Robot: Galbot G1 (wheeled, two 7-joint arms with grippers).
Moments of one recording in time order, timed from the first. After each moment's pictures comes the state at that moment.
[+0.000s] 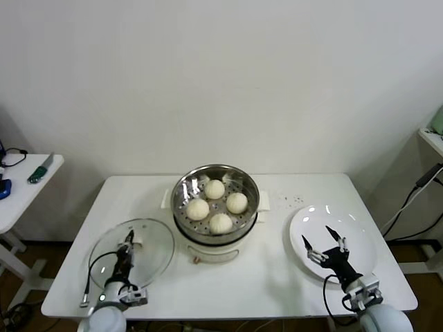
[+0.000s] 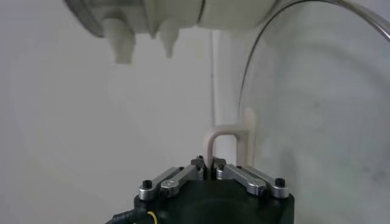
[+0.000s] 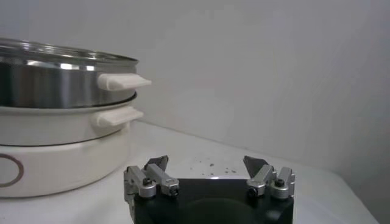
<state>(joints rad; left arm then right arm) 1.35 -1.28 -0.51 -1.58 1.30 0.16 -0.15 -1.43 1.10 0.58 1.71 0.27 0.07 -0.23</state>
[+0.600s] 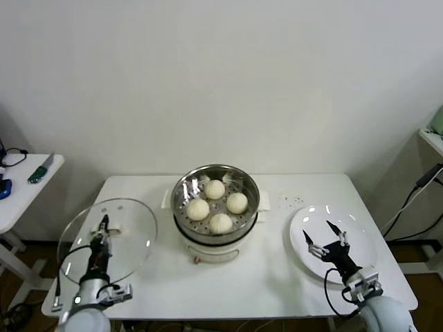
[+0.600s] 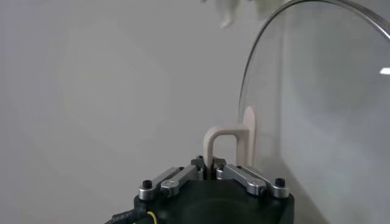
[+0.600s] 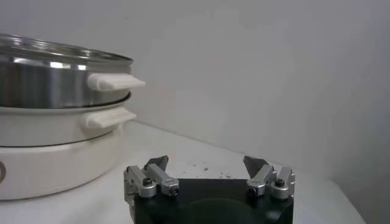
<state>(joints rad) 1.49 -1.19 -0.55 -1.89 1.26 0.34 -0.15 -1.38 1.07 0.56 1.68 0.26 0.06 -0.22</state>
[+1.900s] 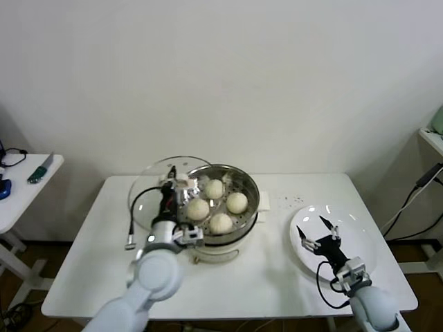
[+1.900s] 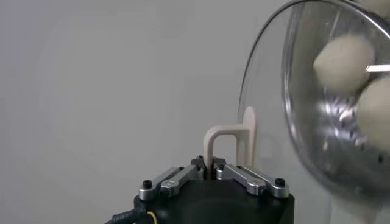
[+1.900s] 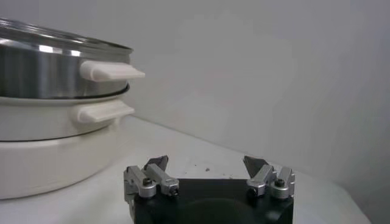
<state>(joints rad) 0.96 -1.14 0.03 -2.00 1.34 0.74 0.29 -1.30 1.09 0.50 1.62 0.21 0.05 -0.19</state>
